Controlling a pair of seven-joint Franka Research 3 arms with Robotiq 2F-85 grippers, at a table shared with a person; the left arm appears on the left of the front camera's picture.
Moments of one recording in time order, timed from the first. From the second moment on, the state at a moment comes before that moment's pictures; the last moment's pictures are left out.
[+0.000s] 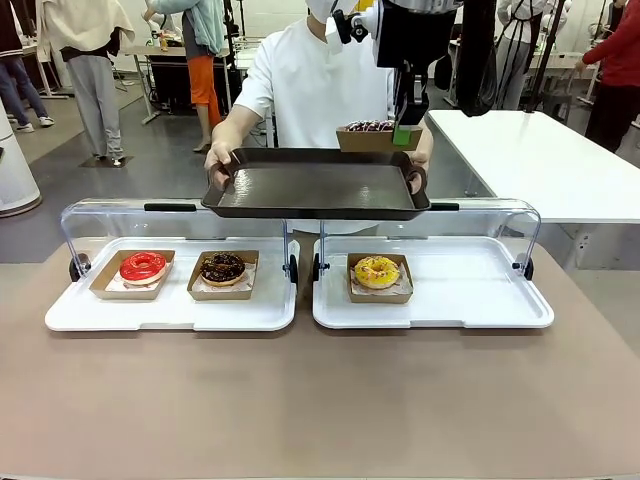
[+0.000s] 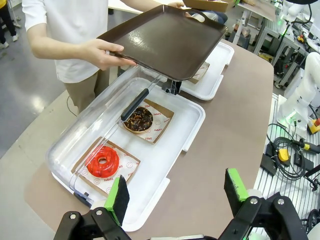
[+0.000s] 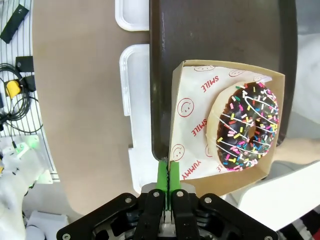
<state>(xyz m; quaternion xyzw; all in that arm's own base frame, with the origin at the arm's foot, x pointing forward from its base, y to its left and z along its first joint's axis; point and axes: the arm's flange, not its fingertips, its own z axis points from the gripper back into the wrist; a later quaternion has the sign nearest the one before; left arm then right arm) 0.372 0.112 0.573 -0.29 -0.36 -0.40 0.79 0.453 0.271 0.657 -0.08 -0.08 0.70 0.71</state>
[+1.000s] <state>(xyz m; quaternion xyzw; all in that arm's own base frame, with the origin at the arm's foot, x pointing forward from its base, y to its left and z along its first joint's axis) 0.372 0.112 0.573 -0.29 -0.36 -0.40 0.79 0.531 0.251 0.612 -0.02 -0.09 0.66 0.74</state>
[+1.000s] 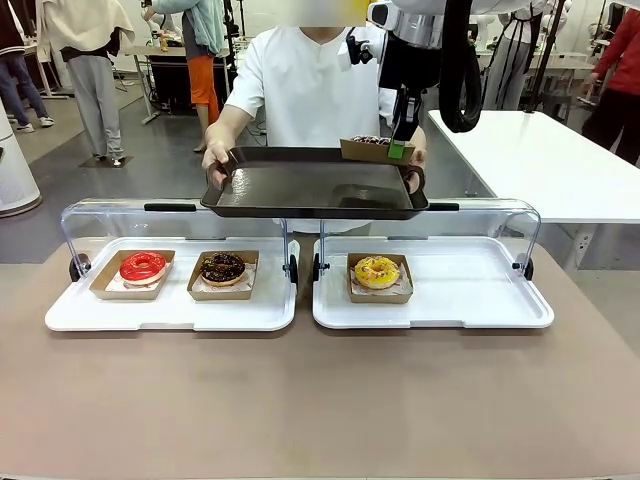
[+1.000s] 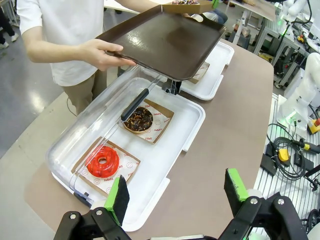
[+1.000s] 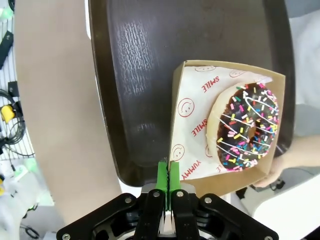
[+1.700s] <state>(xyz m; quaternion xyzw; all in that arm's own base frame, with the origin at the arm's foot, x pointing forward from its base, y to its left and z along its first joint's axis) 0.372 0.112 0.574 -0.29 -0.36 -0.40 0.79 0.561 0.249 0.590 0.00 -0.05 0.66 0.75</state>
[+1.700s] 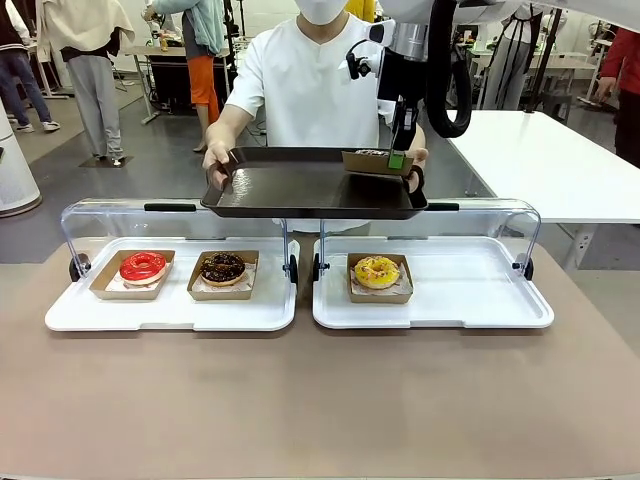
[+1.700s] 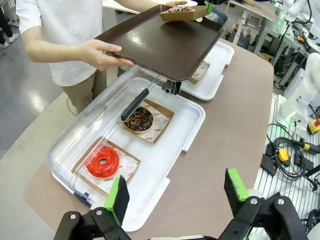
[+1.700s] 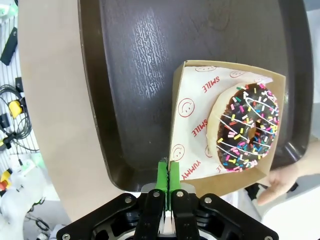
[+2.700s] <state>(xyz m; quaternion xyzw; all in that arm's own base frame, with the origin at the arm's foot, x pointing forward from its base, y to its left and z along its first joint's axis) 0.372 0.112 0.573 -0.29 -0.36 -0.40 0.79 0.586 0.241 0.568 0.02 -0.03 0.67 0.74</state>
